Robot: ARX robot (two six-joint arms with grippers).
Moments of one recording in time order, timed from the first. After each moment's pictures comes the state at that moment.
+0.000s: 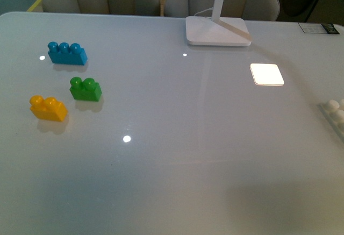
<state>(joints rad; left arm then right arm) 0.00 0.01 0.01 0.00 0.00 0.00 0.00 0.01 0.02 0.00 0.00 -0.01</state>
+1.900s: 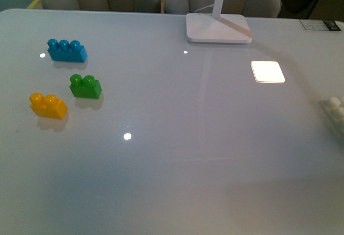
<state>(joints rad) 0.00 0.01 0.01 0.00 0.00 0.00 -0.59 2.15 0.79 0.73 -0.55 -0.25</state>
